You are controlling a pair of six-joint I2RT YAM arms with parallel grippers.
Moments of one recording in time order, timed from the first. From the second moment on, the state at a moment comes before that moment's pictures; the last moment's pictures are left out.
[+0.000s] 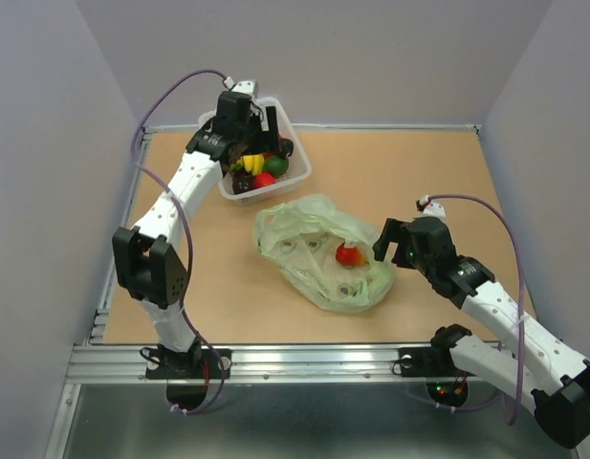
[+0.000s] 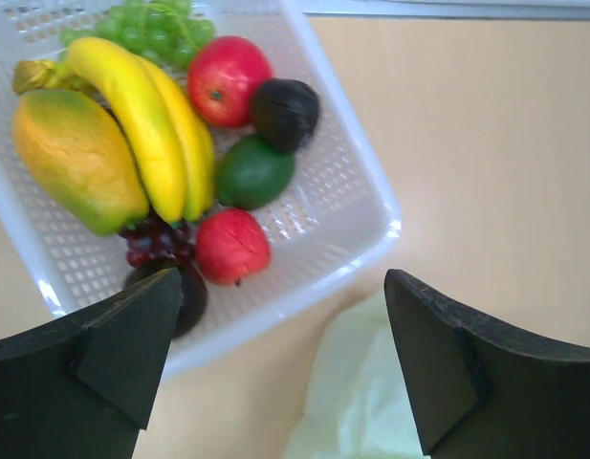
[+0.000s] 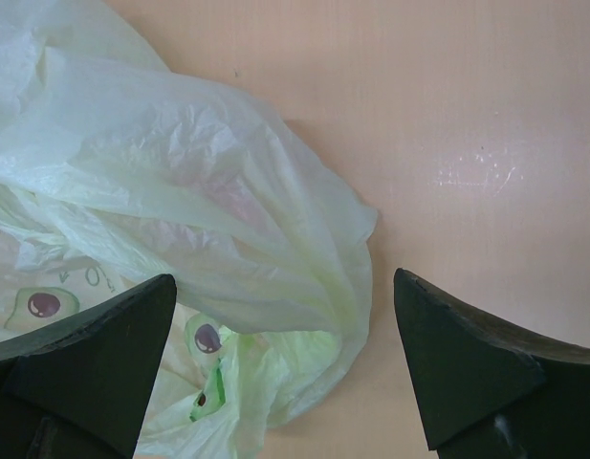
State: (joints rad) left arm -0.35 1.80 1.78 -0.56 -0.07 -0.32; right arm 0.52 0.83 0.65 -0.47 0.28 0.58
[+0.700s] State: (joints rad) left arm -0.99 1.35 1.05 -0.28 -0.06 -0.46; right arm 0.52 0.83 0.66 -0.44 0.05 0.41
